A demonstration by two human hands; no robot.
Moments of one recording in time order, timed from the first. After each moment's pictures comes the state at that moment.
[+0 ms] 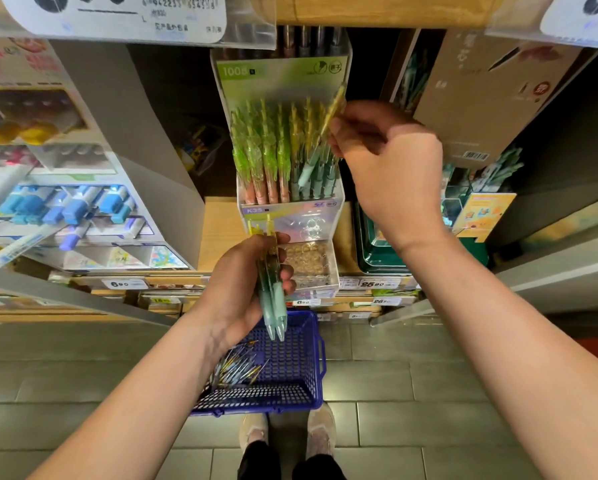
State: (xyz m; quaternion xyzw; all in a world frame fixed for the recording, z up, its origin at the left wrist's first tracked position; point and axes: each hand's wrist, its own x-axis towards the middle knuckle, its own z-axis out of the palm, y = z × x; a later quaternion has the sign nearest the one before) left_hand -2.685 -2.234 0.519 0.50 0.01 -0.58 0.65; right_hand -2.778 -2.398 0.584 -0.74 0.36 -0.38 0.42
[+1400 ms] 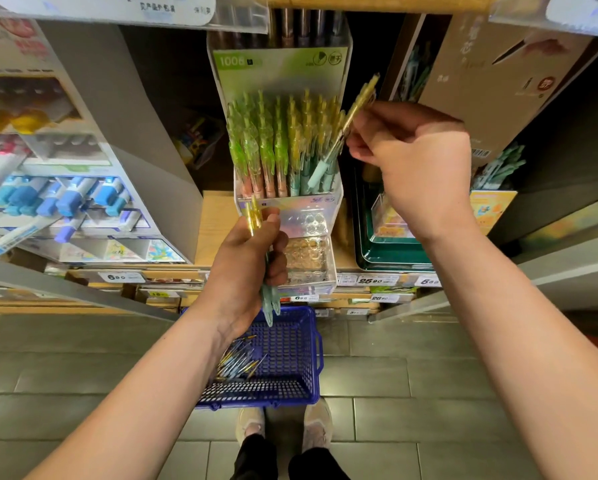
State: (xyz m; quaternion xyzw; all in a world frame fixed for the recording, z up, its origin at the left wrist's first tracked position) left_hand -2.692 -2.242 0.521 0.54 -0.07 -0.50 0.68; right_hand -2.794 -2.408 0.592 -0.65 0.36 -0.37 0.55
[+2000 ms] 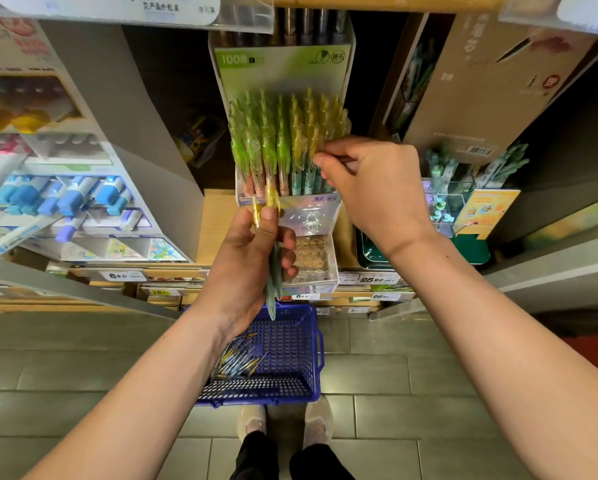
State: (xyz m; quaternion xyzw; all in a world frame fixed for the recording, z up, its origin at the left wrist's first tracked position) left_hand -2.692 -2.241 0.522 0.51 -0.12 -0.50 0.69; right_hand -2.780 -2.393 0.570 -0.85 0.34 -0.27 0.29
